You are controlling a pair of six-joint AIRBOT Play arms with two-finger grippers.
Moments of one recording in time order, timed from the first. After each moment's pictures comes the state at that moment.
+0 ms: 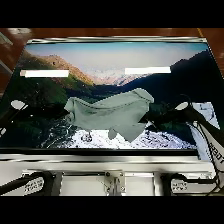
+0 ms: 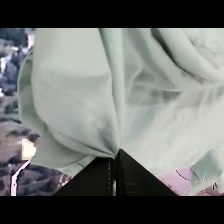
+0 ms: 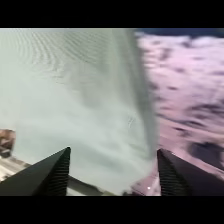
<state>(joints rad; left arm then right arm) 0.12 -1.26 0.80 0.76 -0.91 -1.21 -0.08 -1.52 0.82 -0.81 1.08 1.44</state>
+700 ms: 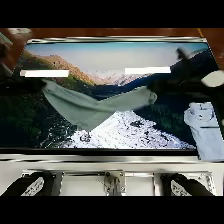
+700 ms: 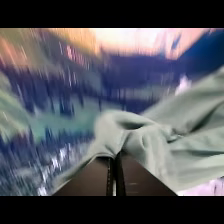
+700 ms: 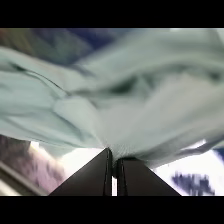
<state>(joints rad) 0.12 -0.96 1.19 0.98 -1.00 -1.24 -0.01 -1.15 1.26 -0.80 1.10 1.25</state>
